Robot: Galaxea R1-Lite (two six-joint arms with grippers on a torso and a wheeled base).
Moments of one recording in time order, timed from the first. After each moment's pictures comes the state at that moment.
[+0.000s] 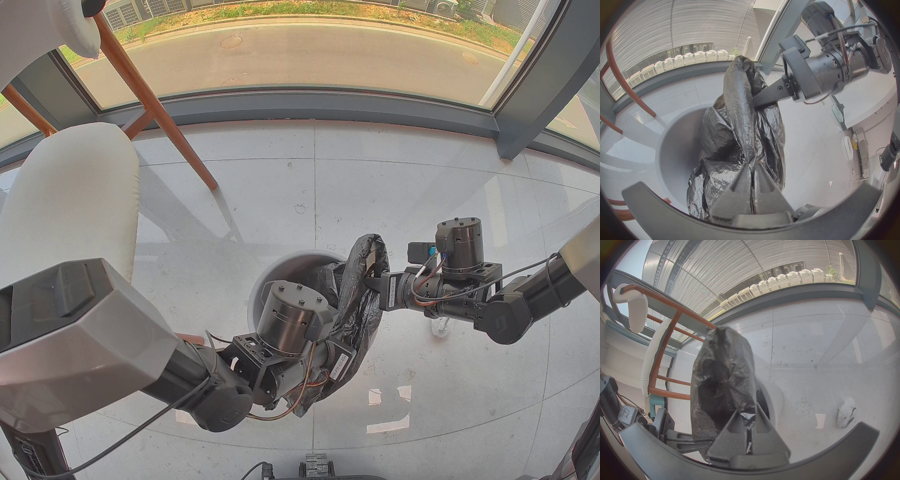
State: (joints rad) left arm -0.81 2.12 -0.95 -0.70 0.18 0.03; right arm 0.50 2.02 -0.96 -0.60 0.12 0.26
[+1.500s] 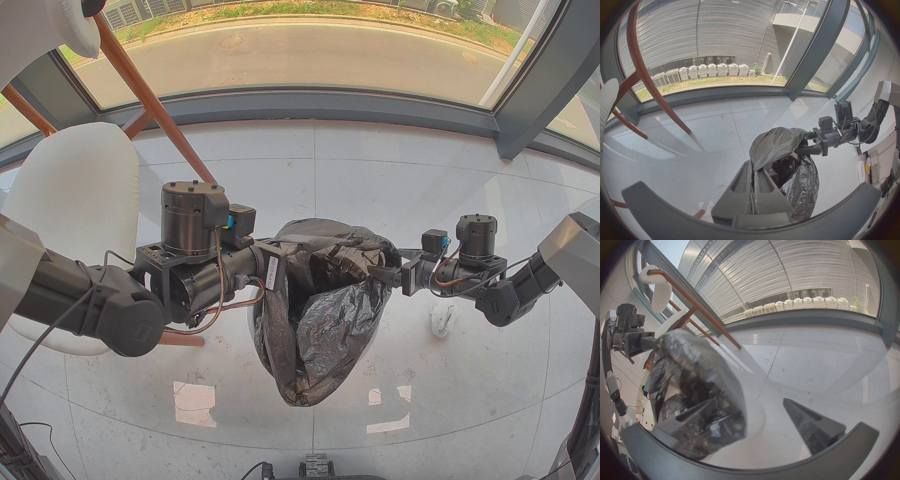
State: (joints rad) left arm -0.59 1.89 -1.05 -0.57 0.14 0.03; right arm 0.31 2.17 -1.02 -0.80 0.40 -0.06
